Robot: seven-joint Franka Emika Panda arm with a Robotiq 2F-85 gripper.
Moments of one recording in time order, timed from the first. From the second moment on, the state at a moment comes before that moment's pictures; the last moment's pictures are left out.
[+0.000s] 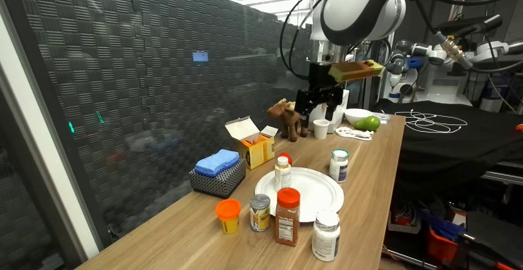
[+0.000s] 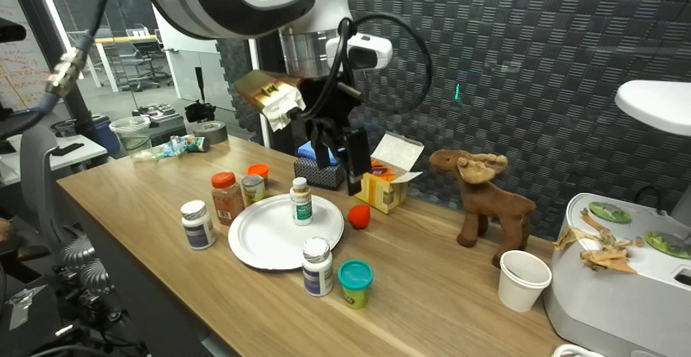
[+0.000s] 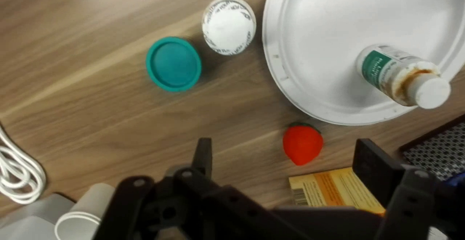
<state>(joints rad) -0.05 0.12 -0.07 -2.19 -0.06 2.42 0.18</state>
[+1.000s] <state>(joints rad) -0.07 0.24 -0.12 -2.19 -0.03 2.30 0.27</state>
